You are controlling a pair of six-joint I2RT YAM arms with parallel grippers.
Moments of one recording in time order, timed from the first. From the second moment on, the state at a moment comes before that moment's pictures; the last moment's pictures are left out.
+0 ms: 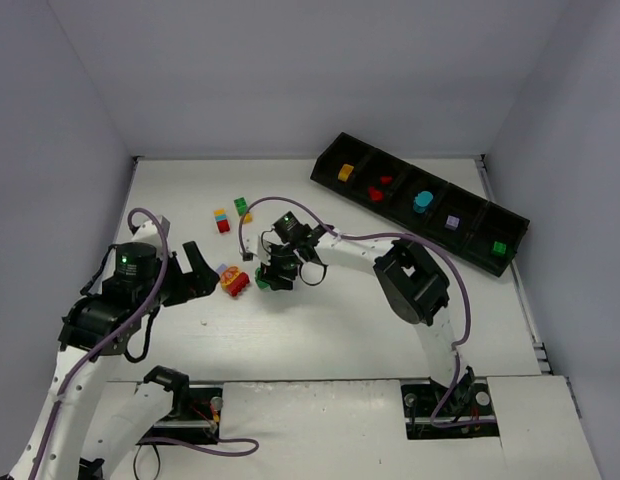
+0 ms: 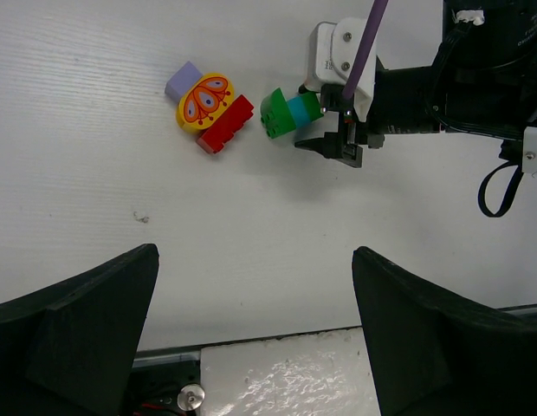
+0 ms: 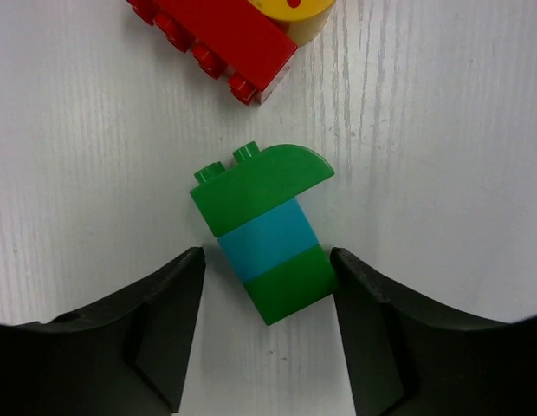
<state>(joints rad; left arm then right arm) -0.30 0.72 1.06 -1.03 0.00 -0.51 0.81 2.14 1.50 -0.35 -0.44 -0.65</state>
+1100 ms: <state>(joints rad) -0.30 1.00 1.03 -0.55 0.40 -0.65 0.77 1.44 1.00 -0.08 -0.36 -0.33</state>
